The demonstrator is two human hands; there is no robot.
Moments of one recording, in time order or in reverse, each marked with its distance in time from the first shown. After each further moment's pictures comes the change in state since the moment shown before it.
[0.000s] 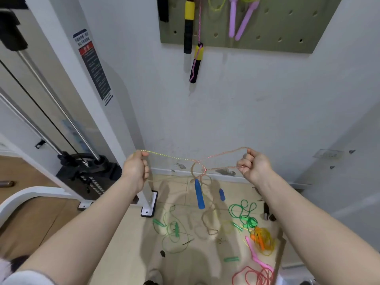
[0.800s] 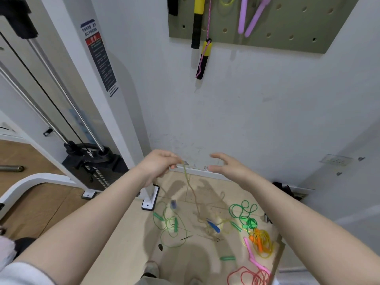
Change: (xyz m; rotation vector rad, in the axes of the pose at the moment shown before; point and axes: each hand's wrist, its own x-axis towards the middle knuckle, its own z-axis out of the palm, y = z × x) left_hand -0.043 0.006 0.028 0.586 -0.394 0.108; right_hand -0.016 0.025 0.006 -1.470 -0.436 -0.133
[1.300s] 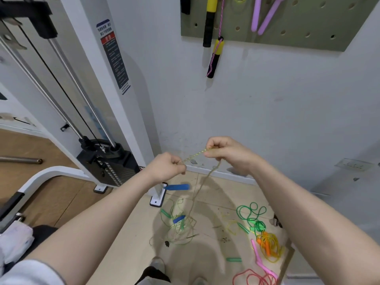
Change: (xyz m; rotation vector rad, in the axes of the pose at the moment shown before) left_hand -0.005 -0.013 -0.002 0.469 0.022 0.132; right_hand 0.001 -0.047 0.001 0.230 -0.192 -0.400
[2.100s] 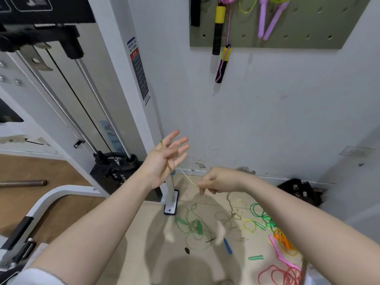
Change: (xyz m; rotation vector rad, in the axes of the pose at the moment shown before) left_hand -0.032 -0.044 -0.086 -1.146 -0.085 0.110; right_hand 0.005 -0.016 0.121 -0.743 -0.241 0.206
